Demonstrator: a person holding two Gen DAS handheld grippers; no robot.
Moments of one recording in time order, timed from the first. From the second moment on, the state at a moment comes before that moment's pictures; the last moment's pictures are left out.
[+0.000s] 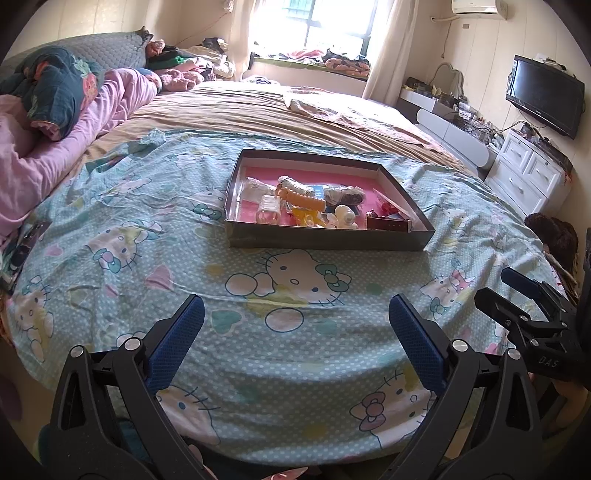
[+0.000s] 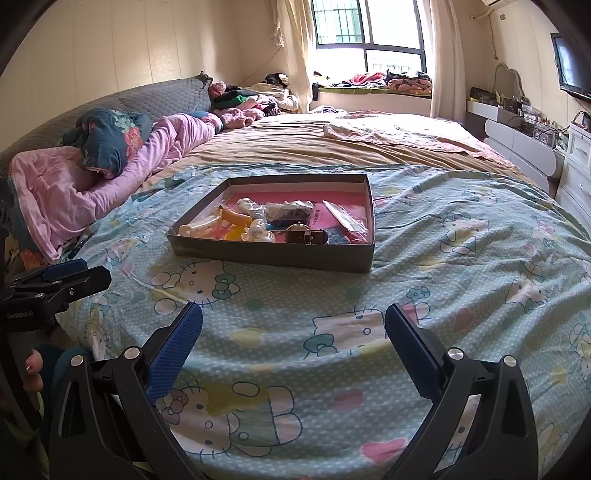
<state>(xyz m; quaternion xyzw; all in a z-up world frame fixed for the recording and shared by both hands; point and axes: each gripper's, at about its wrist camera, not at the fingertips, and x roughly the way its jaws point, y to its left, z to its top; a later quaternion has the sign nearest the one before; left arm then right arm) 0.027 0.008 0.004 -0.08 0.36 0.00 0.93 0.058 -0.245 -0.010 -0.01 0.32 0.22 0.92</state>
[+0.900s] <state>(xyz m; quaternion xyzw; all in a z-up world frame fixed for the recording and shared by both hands) 0.030 0.012 0.001 -0.08 0.37 0.01 0.92 0.055 -0.239 -0.007 -0.01 0.32 0.22 0.92</state>
